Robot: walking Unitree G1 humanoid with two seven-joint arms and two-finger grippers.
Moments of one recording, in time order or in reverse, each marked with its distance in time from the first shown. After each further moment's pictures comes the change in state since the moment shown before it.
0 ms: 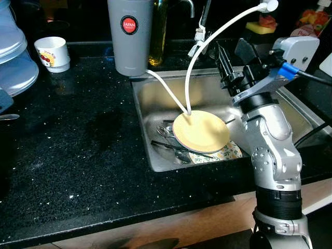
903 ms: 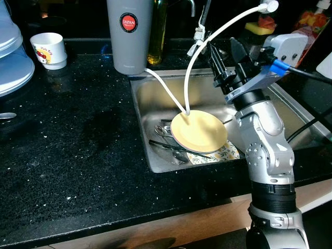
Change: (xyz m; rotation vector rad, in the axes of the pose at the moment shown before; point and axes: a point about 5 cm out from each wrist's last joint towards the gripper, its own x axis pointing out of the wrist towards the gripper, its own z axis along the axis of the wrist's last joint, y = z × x) left arm -0.022 0.003 -0.031 0.080 0.095 -0.033; right arm 0.010 0.009 -0.006 0.035 0.003 0.052
